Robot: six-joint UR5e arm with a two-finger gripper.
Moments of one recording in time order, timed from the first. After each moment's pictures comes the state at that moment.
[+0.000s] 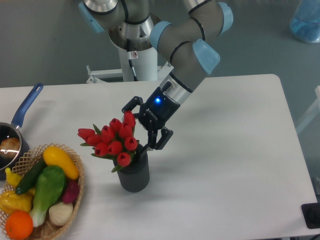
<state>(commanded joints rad) 2.58 -1.77 -1.93 -0.88 0.60 1.43</state>
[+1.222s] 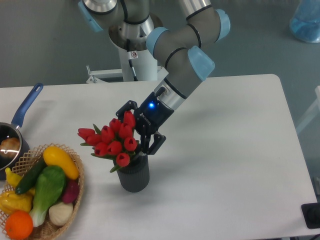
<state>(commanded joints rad) 2.56 -1.80 -1.92 -0.85 0.59 1.43</state>
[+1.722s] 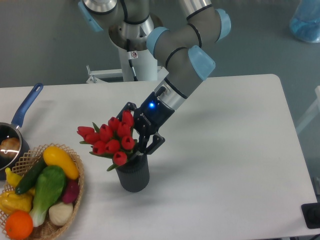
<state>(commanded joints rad) 2.56 -1.80 -1.91 -0.85 0.59 1.43</state>
